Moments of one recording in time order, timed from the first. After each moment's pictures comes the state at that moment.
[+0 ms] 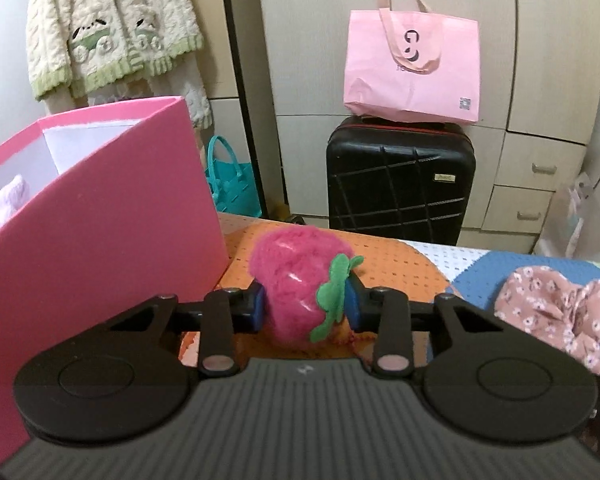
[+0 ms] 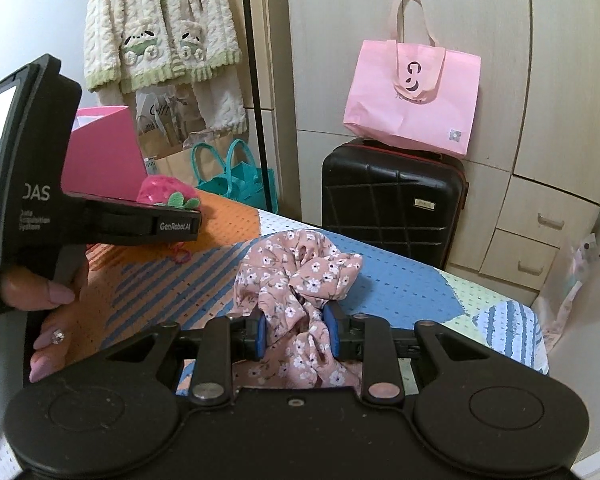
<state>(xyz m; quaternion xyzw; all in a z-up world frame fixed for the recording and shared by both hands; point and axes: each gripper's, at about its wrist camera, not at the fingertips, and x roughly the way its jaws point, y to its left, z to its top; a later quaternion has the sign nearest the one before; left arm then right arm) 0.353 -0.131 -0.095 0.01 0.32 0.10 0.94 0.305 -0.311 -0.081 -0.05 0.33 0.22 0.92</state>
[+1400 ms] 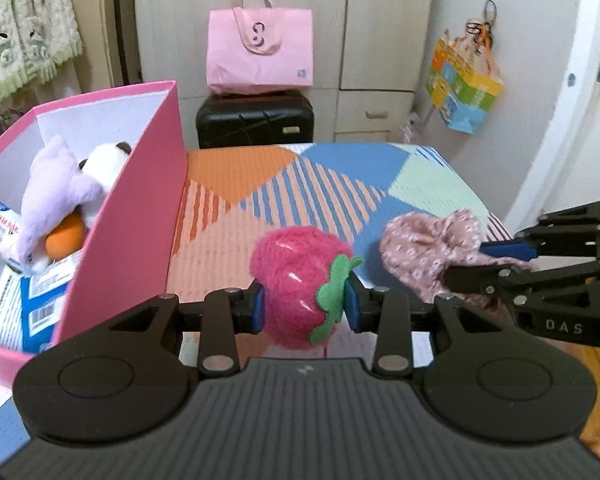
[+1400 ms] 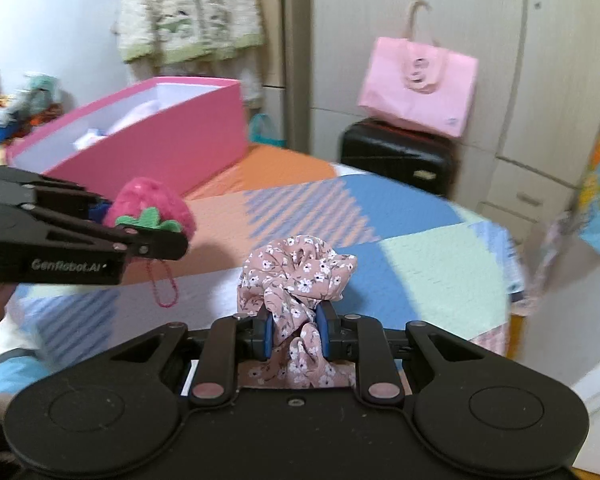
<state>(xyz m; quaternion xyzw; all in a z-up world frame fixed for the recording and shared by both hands) 0.163 -0.075 -0.036 0.03 0.35 -0.17 0.92 0.153 -0.288 -0.035 -0.06 0.37 0.22 0.90</state>
